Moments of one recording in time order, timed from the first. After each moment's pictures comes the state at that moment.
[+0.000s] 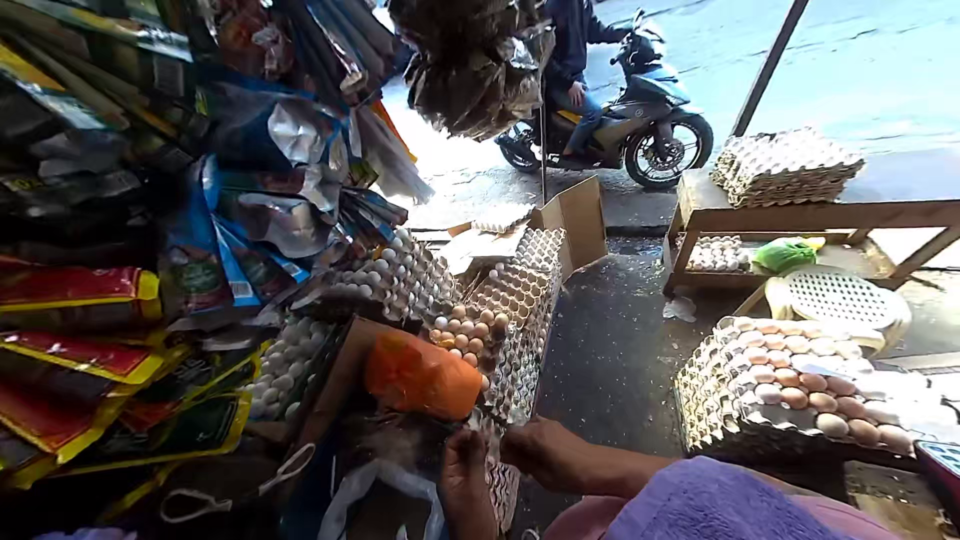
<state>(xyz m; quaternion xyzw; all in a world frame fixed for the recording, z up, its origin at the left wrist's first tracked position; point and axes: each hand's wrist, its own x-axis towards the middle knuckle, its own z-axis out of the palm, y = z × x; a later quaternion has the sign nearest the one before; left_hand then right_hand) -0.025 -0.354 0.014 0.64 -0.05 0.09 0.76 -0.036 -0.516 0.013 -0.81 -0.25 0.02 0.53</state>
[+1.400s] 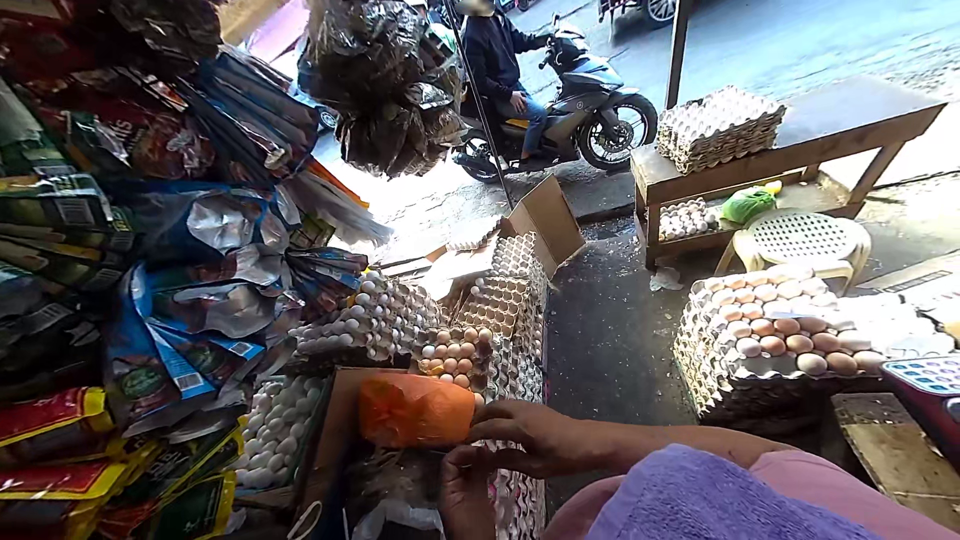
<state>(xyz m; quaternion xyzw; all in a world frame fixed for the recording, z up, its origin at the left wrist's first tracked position) -0.034 -0.363 0.019 0.70 -0.13 0.04 0.70 -0.030 -0.542 0.020 -0.74 -0.32 -0.18 0.56</state>
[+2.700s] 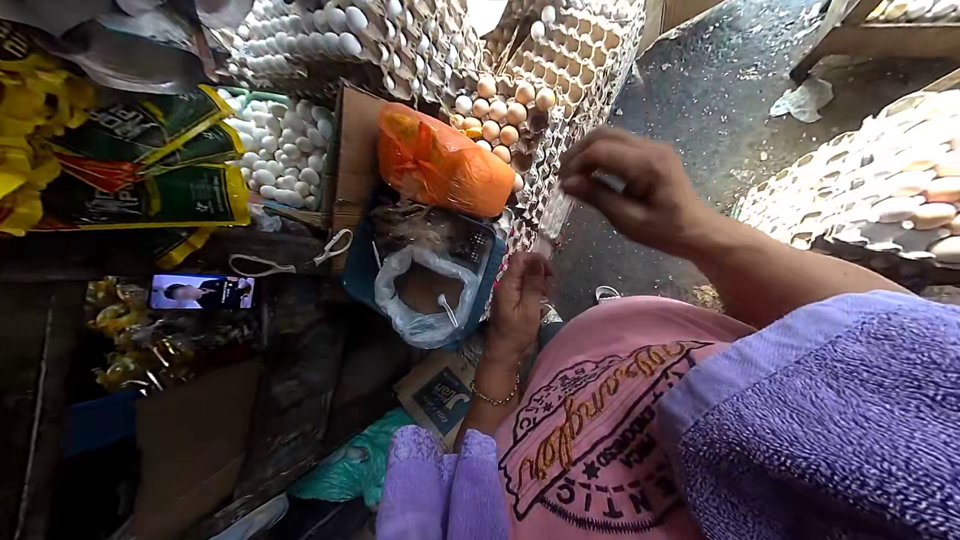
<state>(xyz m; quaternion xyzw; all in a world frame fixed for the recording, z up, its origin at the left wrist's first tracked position) -0.054 -0.319 -0.009 0.78 -0.19 -0.10 0.59 -0.010 -0.549 0.019 -0.74 -0.26 -0.21 0.58</state>
